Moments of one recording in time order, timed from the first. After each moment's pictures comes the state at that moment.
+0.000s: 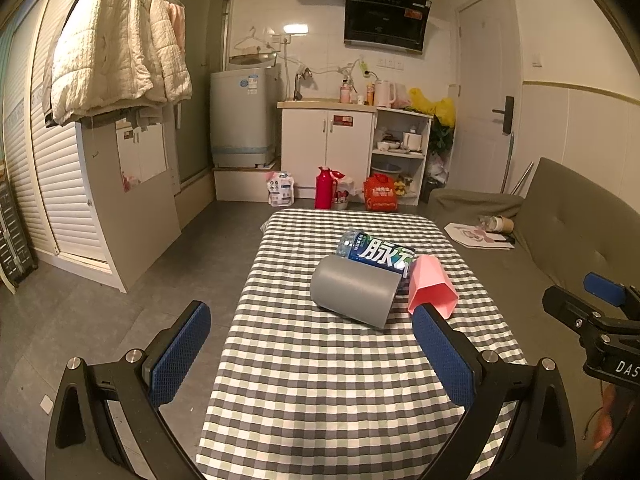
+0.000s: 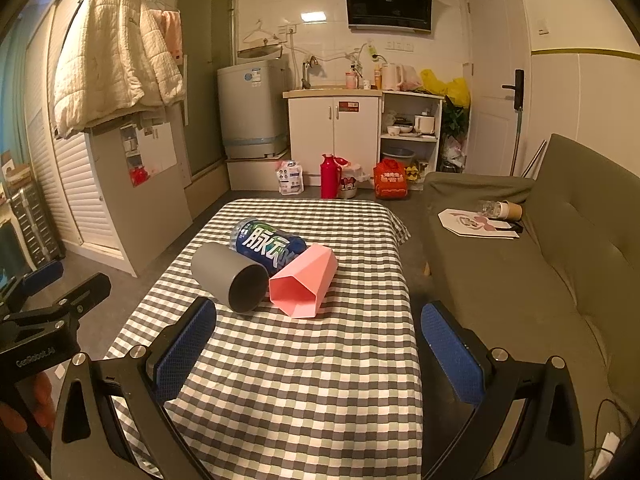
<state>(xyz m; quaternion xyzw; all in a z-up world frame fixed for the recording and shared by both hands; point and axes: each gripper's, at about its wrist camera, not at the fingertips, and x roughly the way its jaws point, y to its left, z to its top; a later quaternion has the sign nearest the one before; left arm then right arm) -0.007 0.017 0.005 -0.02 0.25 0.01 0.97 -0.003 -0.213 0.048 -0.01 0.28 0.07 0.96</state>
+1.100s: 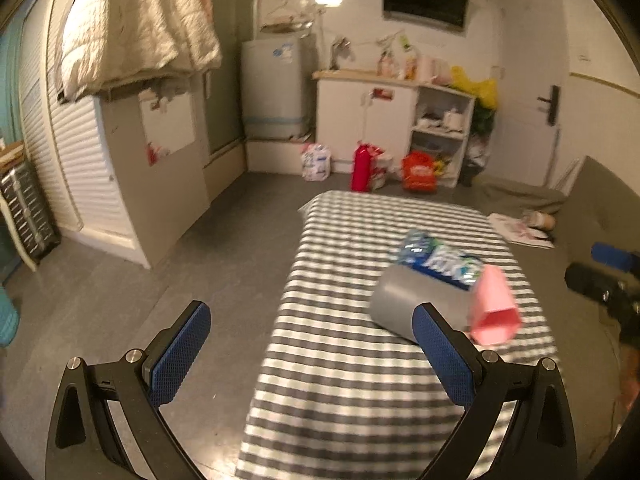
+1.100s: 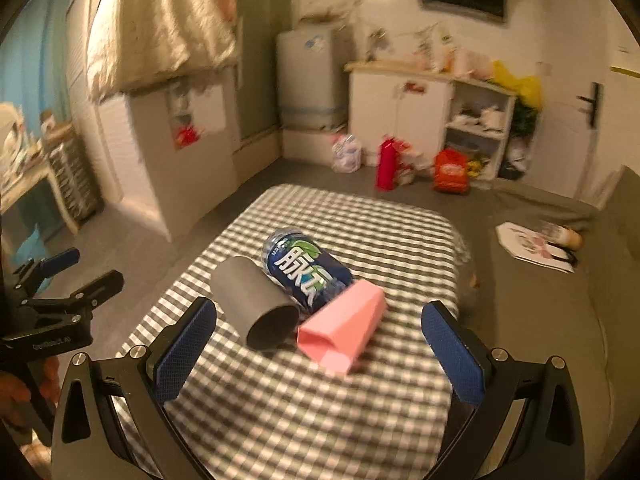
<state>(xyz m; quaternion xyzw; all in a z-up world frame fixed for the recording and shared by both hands) 0.070 0.058 -0.003 -0.04 0.32 0.08 0.95 0.118 -0.183 0.055 -0.06 0.34 0.19 0.92</state>
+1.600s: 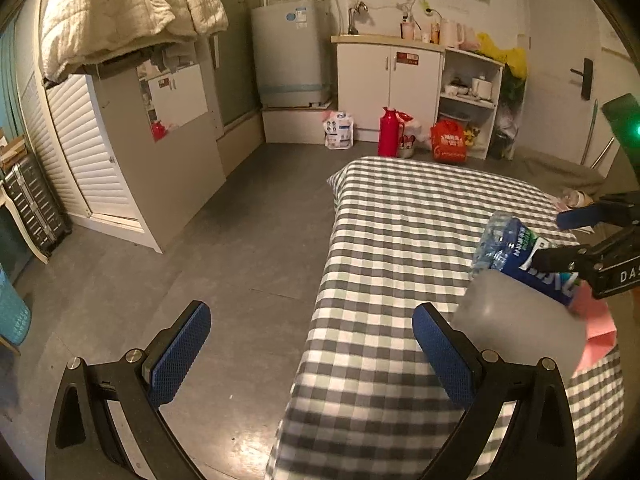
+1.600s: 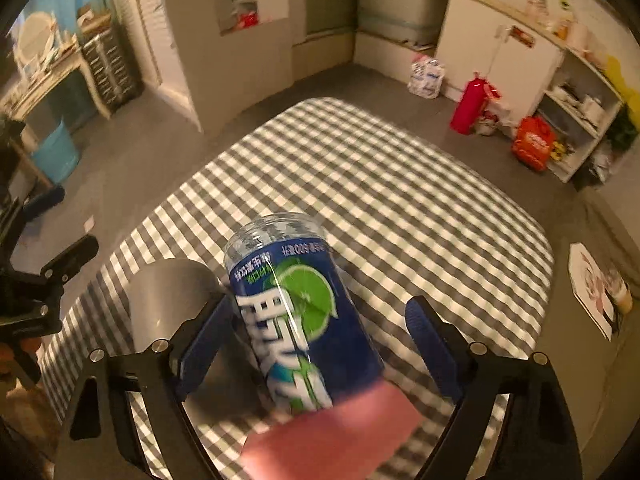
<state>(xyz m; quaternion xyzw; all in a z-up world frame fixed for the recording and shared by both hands) 0.158 0.083 -0.063 -0.01 0.37 0.11 0.92 0.288 -0.107 -0.031 -0.18 0.48 0.30 0.80</state>
